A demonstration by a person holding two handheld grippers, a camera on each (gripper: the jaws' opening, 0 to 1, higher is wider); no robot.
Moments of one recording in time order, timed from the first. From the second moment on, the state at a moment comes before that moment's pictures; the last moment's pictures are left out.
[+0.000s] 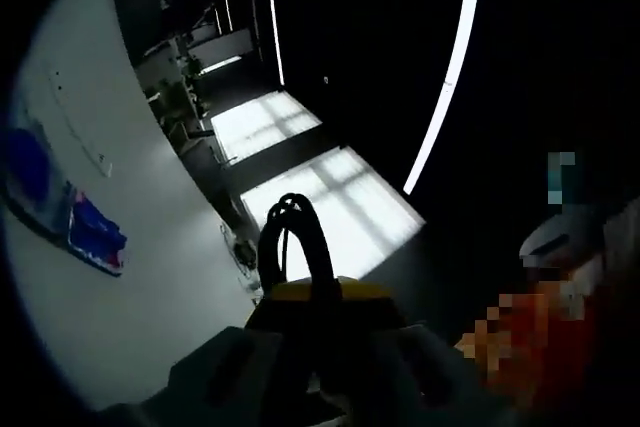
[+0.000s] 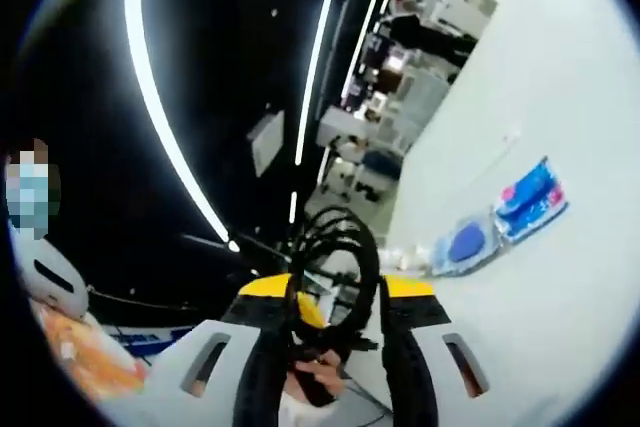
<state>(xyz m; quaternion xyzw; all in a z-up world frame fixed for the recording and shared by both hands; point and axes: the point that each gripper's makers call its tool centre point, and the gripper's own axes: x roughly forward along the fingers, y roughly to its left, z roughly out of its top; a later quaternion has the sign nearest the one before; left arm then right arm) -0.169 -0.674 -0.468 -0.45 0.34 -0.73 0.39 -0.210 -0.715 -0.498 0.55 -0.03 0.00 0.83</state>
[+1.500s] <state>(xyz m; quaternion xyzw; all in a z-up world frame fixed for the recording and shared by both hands) -0.166 -0.675 -0.508 -0.24 0.23 -0.76 0.56 -0.194 -0.713 -0.495 0.51 0.00 0.01 0.86</state>
